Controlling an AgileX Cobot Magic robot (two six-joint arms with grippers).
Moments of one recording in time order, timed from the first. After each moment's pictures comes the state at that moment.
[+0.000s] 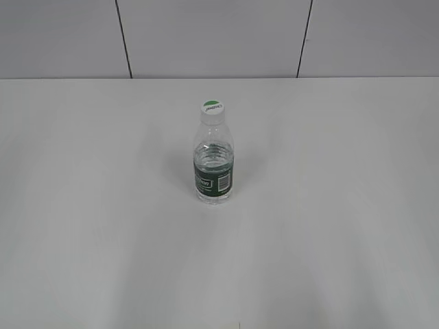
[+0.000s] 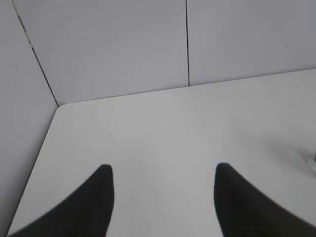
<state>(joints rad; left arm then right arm) -0.01 0.20 -0.54 0.01 0.69 0.11 0.06 -0.01 -0.52 -0.01 1.09 -0.11</state>
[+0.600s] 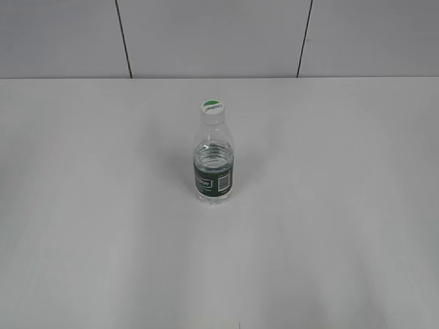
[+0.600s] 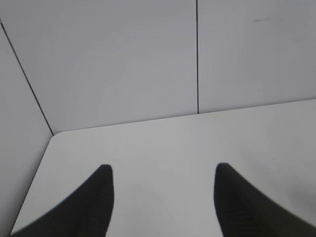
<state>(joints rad) -0.01 0.61 -0.54 0.01 0.25 0.11 0.06 -0.01 -0.52 -0.01 1.09 -0.11</state>
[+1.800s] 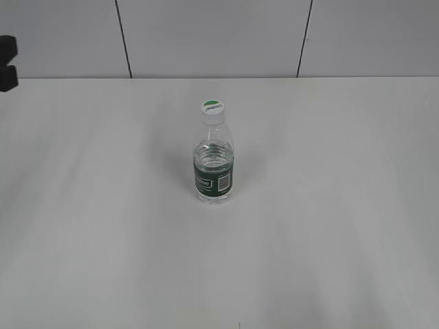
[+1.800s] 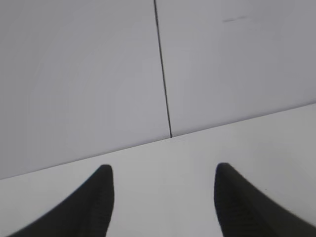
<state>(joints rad) -0.13 1.18 -0.54 0.06 -0.36 0.11 0.06 -0.01 -0.52 -0.01 1.09 -0.11</state>
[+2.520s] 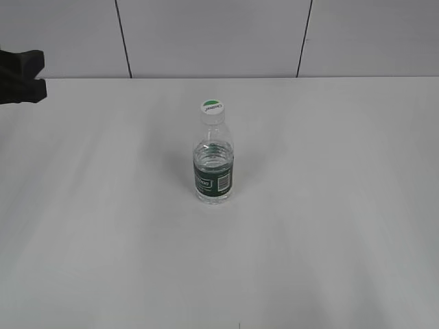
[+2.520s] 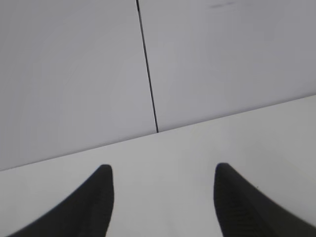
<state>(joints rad) -0.16 1.35 -0.54 0.07 -0.51 0.08 0.06 -0.01 -0.52 -0.01 1.09 -0.11</state>
